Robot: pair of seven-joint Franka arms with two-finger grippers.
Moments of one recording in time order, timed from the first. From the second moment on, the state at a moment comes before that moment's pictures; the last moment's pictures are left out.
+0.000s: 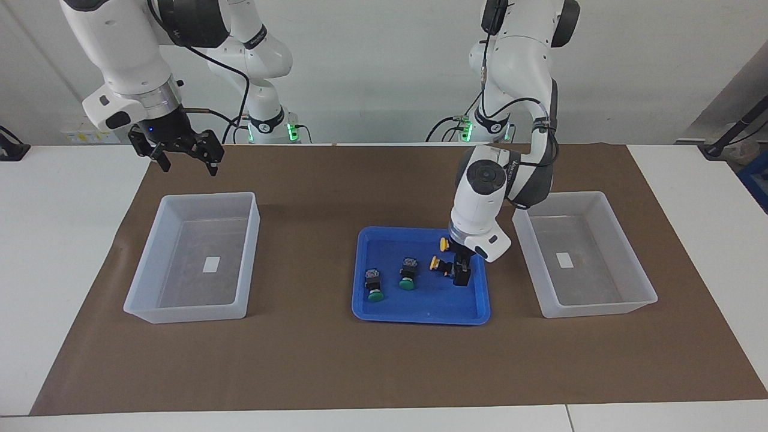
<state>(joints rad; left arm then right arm) -0.44 0.46 -0.02 -1.71 0.04 2.18 -1.89 0.01 0.00 0.02 -1.61 -0.05 1.59 0.13</state>
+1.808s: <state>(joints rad) -0.50 0.43 -0.01 -1.85 0.06 2.36 -1.96 0.01 0.00 0.02 -1.61 -0.05 1.59 0.13</state>
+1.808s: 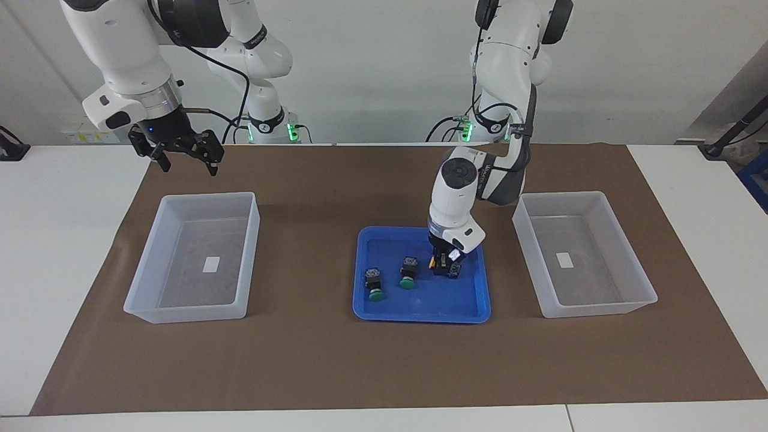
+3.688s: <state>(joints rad) -0.19 0.47 -0.01 -1.35 0.05 1.85 -1.49 0.01 0.00 0.02 -1.61 -0.05 1.59 0.13</state>
